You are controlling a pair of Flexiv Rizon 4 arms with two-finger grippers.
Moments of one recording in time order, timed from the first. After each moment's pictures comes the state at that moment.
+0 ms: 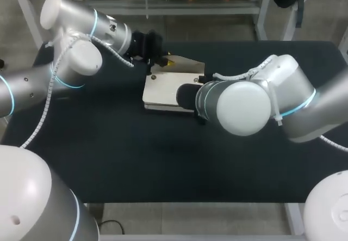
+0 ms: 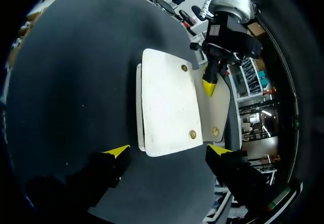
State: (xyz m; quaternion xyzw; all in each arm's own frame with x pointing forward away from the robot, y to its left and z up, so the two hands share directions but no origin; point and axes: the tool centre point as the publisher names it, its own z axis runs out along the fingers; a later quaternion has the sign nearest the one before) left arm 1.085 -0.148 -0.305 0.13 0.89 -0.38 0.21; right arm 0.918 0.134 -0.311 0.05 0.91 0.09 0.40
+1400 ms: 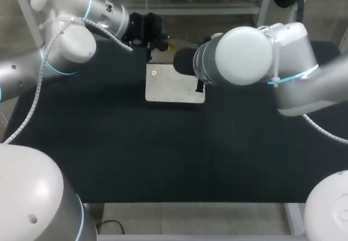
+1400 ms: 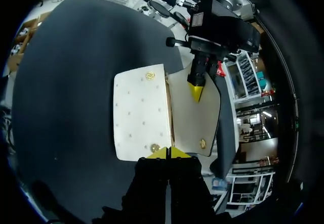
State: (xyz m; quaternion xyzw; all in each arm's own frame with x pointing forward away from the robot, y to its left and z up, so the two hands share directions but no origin) left arm 1.075 -0.149 -0.240 0.10 0.89 -0.38 0.21; right arm 0.967 0.143 -0.237 0.05 0.91 0.09 0.40
